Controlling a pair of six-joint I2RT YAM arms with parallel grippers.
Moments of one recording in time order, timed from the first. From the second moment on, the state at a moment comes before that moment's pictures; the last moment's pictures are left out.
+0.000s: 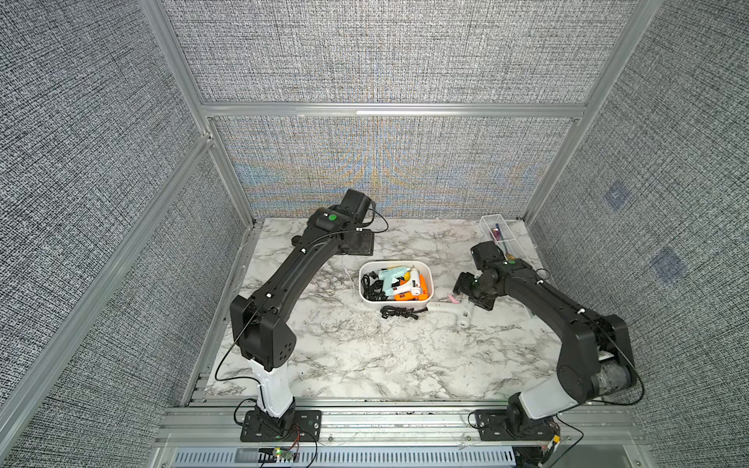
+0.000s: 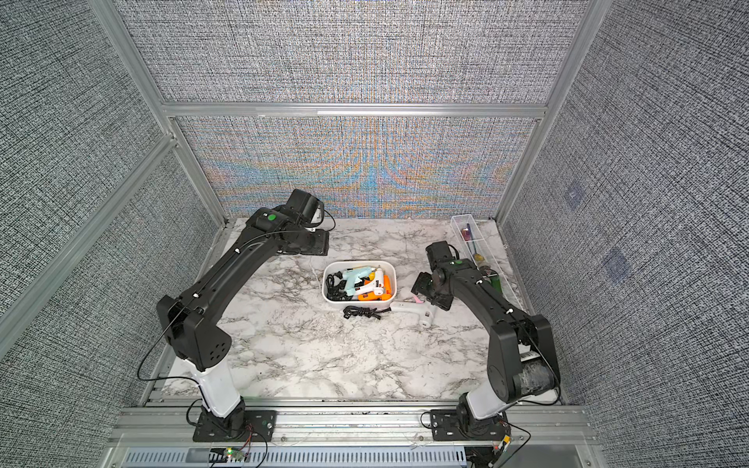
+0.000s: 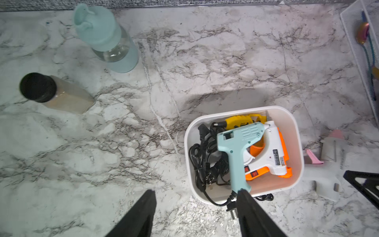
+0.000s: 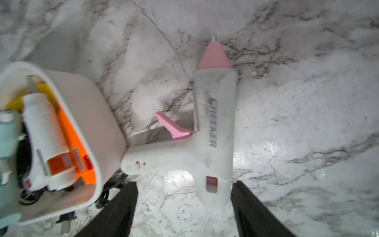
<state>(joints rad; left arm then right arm) -0.53 1.81 1.90 -1.13 -0.11 -0.37 0.22 1.57 1.12 -0.81 -0.01 0.70</state>
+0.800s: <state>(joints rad) -0.42 1.62 1.66 -1.14 -0.16 -0.41 0.15 1.77 1.08 -0.65 0.01 0.70</state>
